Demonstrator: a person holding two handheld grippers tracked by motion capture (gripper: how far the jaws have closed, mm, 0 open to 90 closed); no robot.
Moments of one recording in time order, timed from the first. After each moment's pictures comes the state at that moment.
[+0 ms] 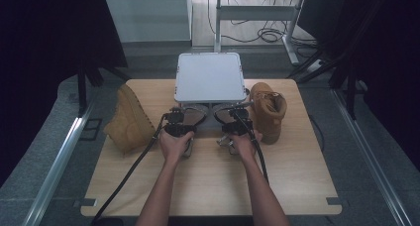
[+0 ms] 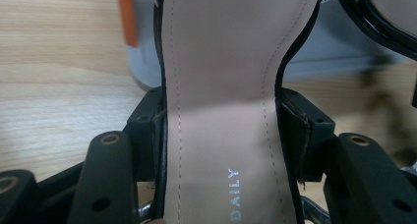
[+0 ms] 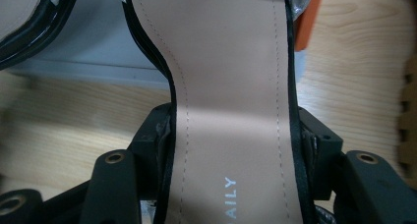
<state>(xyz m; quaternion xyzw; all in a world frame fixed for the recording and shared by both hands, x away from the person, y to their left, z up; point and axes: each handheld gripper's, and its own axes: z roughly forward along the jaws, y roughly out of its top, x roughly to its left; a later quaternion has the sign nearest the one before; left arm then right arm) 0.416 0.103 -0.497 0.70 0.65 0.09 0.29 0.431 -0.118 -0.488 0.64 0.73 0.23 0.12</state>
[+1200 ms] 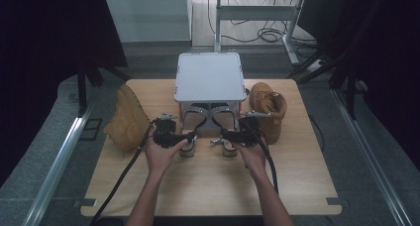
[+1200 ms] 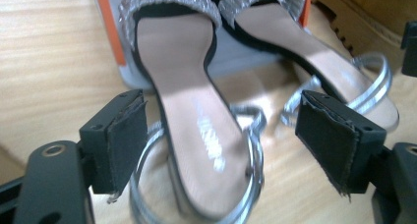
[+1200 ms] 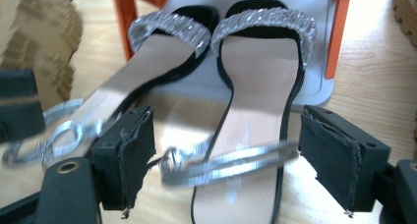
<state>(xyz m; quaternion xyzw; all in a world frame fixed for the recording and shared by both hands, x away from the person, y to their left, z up) 0.350 0.131 -0.464 0.74 0.54 0.12 0.39 0.367 -0.142 -0.459 0.56 0.71 0.40 0.13</state>
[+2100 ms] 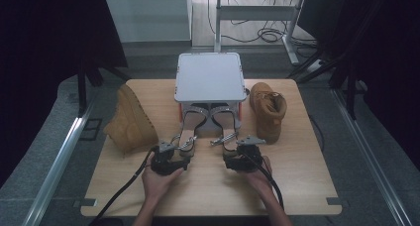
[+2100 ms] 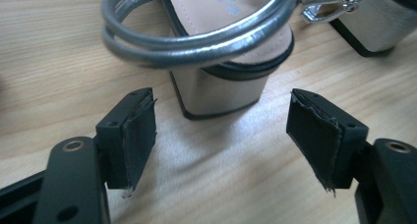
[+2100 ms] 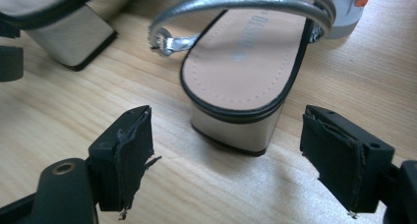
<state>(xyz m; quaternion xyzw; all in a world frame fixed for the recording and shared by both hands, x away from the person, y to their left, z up) 0.305 0.136 -0.532 0.76 0.51 0.14 0.38 0.321 -0.149 -0.517 0.47 0.78 0.36 0.17</state>
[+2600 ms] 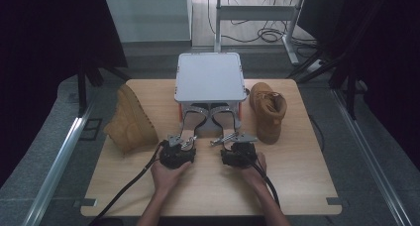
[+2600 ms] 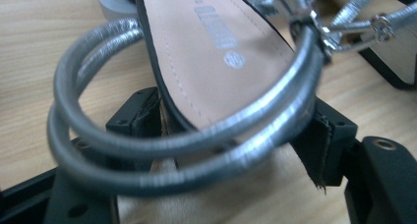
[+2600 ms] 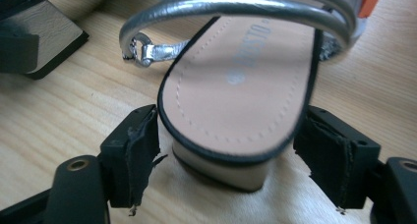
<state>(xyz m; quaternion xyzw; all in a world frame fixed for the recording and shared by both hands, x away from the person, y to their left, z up) 0.329 0.114 -0.540 0.75 0.52 0.18 0.37 0.338 -0.135 -0.531 0.47 0.79 0.35 0.20</state>
